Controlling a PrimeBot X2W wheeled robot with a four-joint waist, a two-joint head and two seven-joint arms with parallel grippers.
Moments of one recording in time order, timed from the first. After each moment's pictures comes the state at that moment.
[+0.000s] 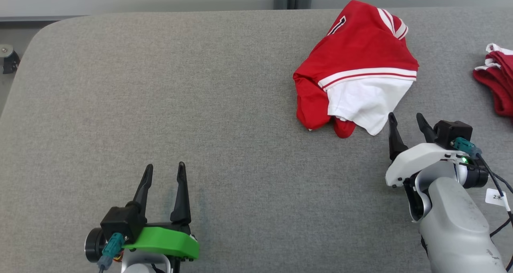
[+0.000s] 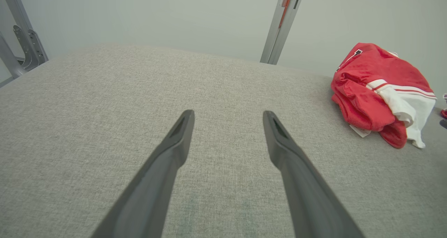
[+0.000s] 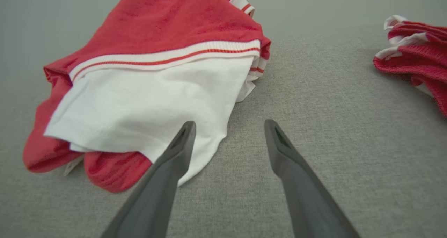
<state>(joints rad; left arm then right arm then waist) -0.06 0.05 -0.22 0.19 -0.32 0.03 -0.26 -0.52 -0.08 -0.09 0.82 0.13 0.13 -0.26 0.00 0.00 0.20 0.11</state>
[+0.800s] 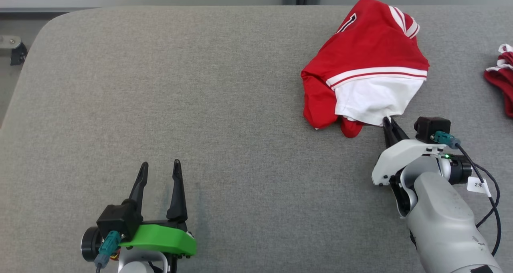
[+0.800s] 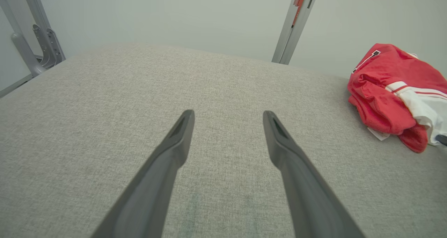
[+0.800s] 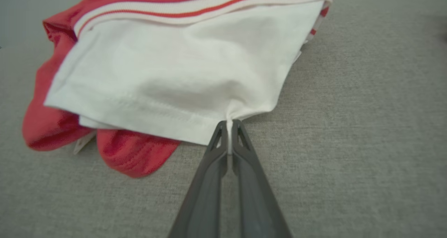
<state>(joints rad) -0.07 0.05 -0.21 0.19 -0.31 0.04 -0.26 -0.61 -0.05 -0.08 0.99 0.10 0.13 -0.25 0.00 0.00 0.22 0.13</state>
